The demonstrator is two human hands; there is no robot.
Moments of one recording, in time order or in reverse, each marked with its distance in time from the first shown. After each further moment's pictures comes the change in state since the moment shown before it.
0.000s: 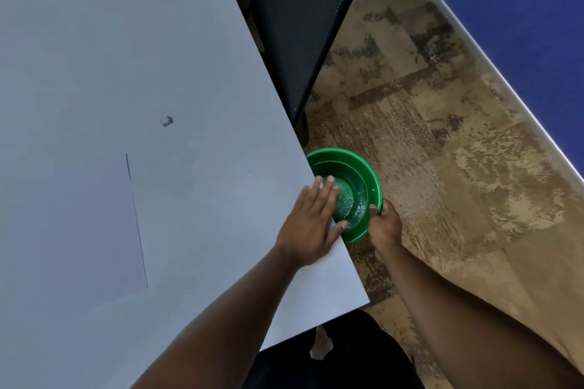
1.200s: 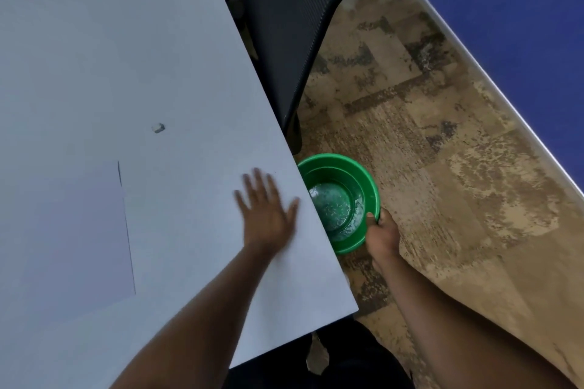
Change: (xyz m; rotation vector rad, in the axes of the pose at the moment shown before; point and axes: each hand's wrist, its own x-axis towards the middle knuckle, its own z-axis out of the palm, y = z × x) left_hand 0.003 -0.039 -0.004 0.098 0.045 -0.538; right_hand 0.009 0.014 -0.014 0.070 -0.035 0.000
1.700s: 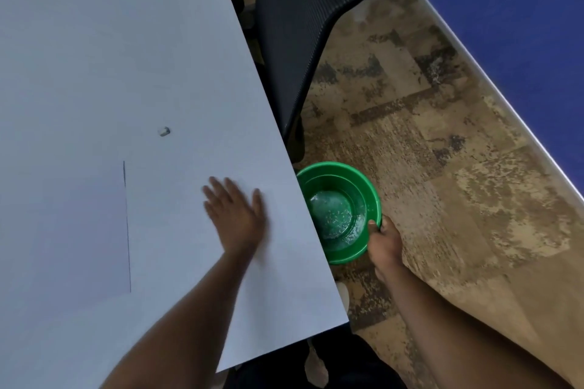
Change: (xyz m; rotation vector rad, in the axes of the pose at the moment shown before) left_hand 0.009 -0.024 -0.008 -0.148 0.183 -0.339; right_hand 0.013 -0.004 -0.015 -0.052 -0.035 -0.031
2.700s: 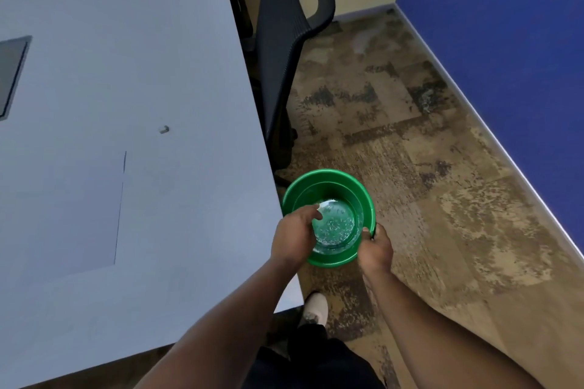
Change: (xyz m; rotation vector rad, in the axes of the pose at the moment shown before) left_hand -0.112 0.141 -0.012 -0.375 -0.164 0.359; right_hand -0.022 -0.010 -0.073 -0.063 0.063 -0.057
